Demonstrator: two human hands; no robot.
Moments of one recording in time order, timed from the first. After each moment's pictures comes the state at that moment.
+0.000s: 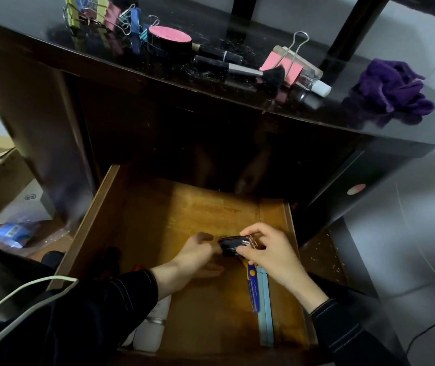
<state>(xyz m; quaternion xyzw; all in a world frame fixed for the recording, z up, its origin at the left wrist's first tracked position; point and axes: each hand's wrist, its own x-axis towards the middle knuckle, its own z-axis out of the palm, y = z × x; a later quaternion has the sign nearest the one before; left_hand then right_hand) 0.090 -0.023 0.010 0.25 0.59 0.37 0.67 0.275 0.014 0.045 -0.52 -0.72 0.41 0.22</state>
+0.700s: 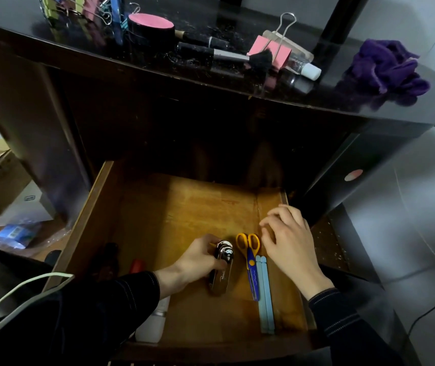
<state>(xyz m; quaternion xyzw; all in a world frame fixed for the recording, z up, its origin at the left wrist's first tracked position) 0.096 -0.034 -0.014 0.42 0.60 0.32 0.60 0.312 0.025 0.023 -0.52 -0.83 -0.06 0.17</state>
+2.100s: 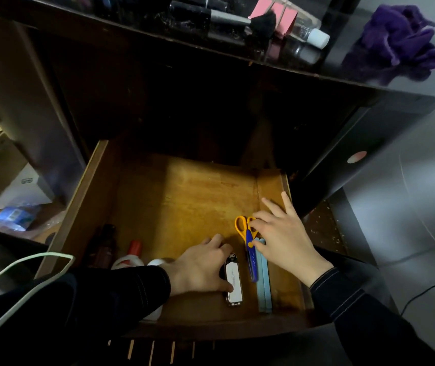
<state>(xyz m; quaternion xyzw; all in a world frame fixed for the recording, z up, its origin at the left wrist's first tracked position) 0.111 -0.053 -0.030 0.80 0.53 0.02 0.26 0.303 0.010 0.037 -0.43 -0.89 -0.11 -0.12</state>
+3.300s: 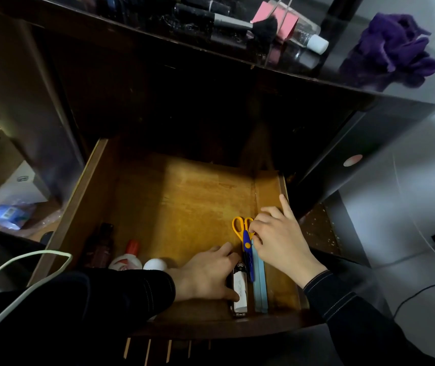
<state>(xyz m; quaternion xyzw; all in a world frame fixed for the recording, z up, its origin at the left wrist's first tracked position) 0.132 -0.056 -0.037 0.83 0.50 0.01 0.26 0.301 0.005 0.037 -0.45 -0.88 -0.11 -0.10</state>
